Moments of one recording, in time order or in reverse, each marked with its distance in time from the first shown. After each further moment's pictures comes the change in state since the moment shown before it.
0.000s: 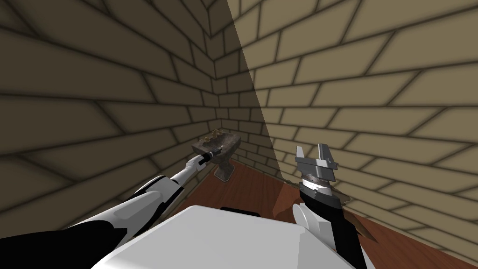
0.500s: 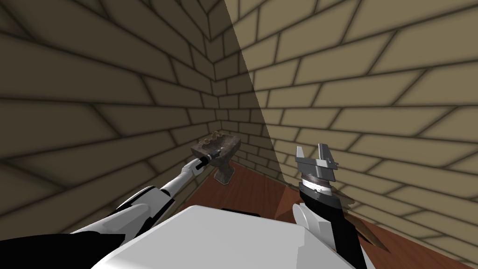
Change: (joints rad) left arm 0.151 0.023 0.017 -0.190 -0.006 0.054 0.002; right arm 0.000 0.000 0.000 0.000 0.000 0.000 0.000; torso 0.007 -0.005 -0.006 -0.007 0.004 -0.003
